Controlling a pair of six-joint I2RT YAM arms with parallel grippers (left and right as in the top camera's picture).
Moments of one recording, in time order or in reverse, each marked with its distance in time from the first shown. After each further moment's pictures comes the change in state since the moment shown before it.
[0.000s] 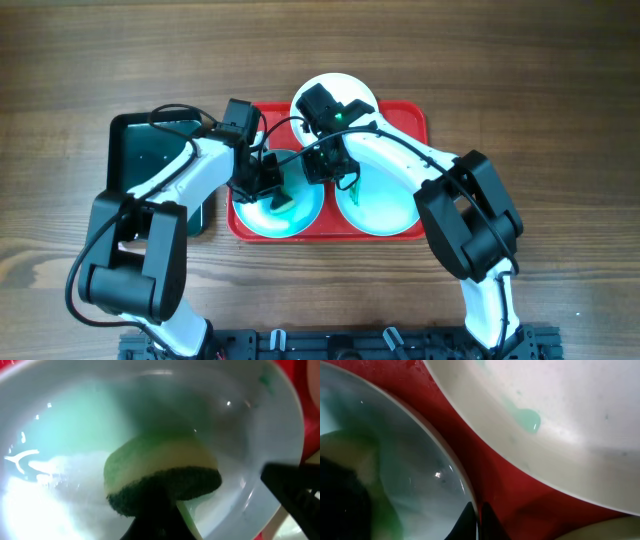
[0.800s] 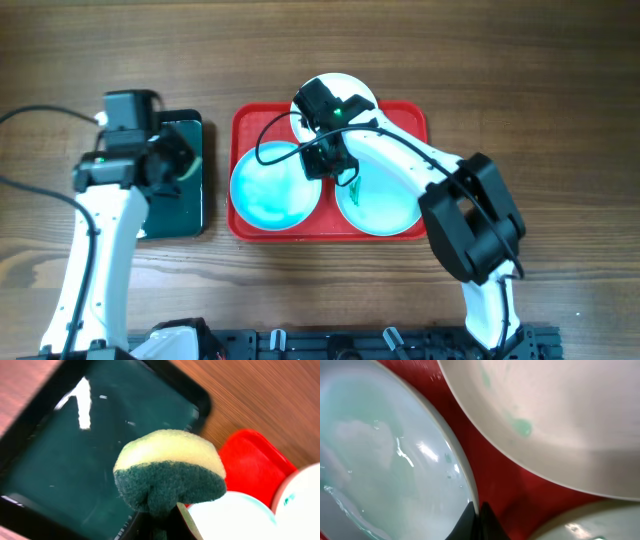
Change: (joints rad) left arm 0.333 -0.468 0.032 -0.119 -0.384 -0.099; right arm 0.008 -0.022 0.047 -0.051 0.054 0.000
